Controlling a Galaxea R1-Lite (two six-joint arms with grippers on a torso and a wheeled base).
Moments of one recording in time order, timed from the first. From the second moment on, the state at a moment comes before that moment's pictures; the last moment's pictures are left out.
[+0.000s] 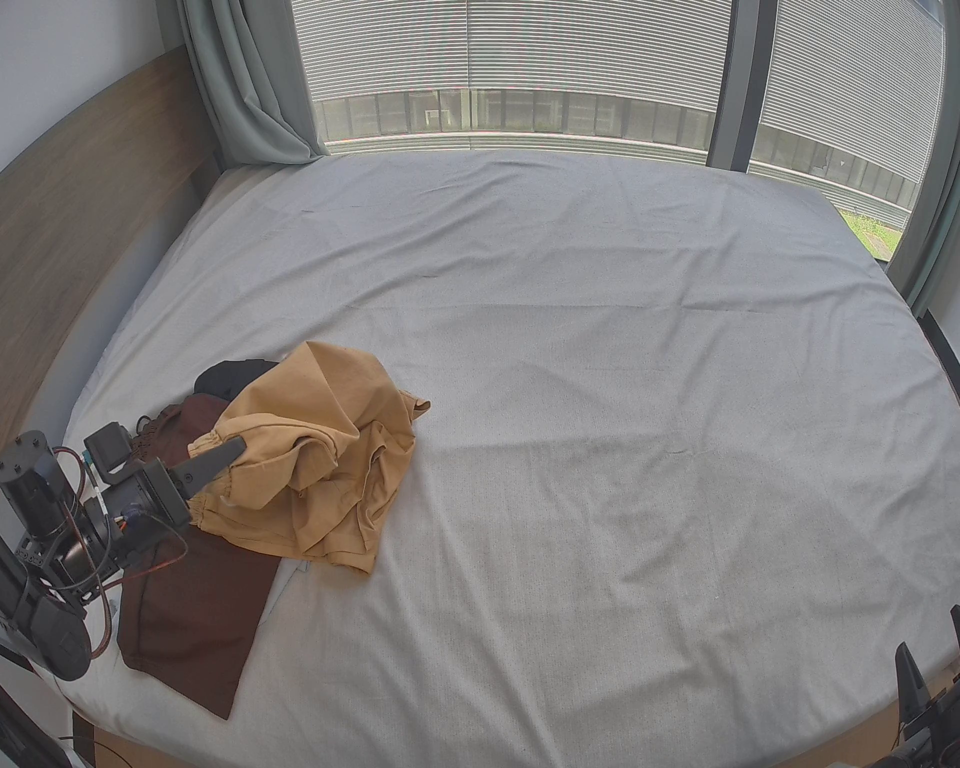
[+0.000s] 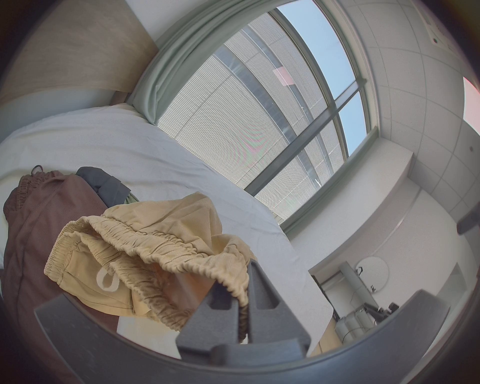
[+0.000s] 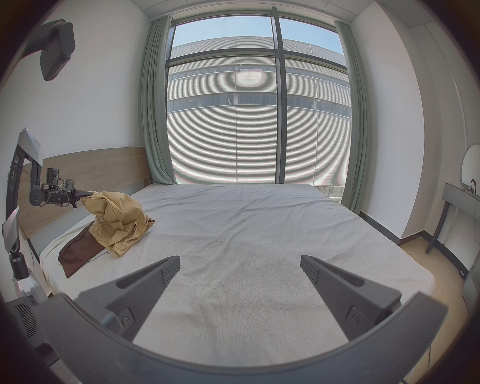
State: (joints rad) left arm 0.01 1.74 -0.21 -1.55 -0.66 -0.61; right arm 0.00 0.02 -0.02 0.00 0.01 -0.01
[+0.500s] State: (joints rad) left arm -0.07 1.70 -0.14 -1.55 -0.63 -0.49; right arm 0.00 0.02 -0.02 0.00 0.01 -0.01
